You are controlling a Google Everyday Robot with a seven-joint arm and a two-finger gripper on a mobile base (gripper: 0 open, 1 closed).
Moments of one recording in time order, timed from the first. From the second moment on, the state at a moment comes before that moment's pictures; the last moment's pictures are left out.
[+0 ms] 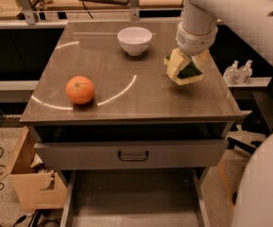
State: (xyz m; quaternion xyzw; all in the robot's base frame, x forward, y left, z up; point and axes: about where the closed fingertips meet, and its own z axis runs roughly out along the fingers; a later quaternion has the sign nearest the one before) arm 0.646 -0.161 0.872 -0.20 0.97 -0.05 0.11
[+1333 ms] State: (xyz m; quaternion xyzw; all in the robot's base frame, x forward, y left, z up) arm 0.498 -0.300 0.862 -0.28 0.95 -0.04 0.12
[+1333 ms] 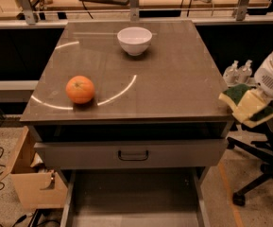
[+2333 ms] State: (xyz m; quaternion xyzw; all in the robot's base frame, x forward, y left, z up) arm 0.424 -0.336 0.804 -0.40 0.91 0.04 0.09
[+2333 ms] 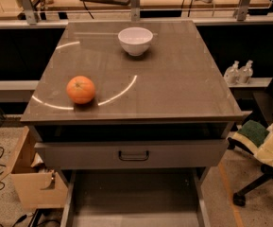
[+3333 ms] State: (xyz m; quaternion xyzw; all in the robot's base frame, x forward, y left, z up) arm 0.391 -0.353 0.755 -0.42 0.91 0.01 0.07
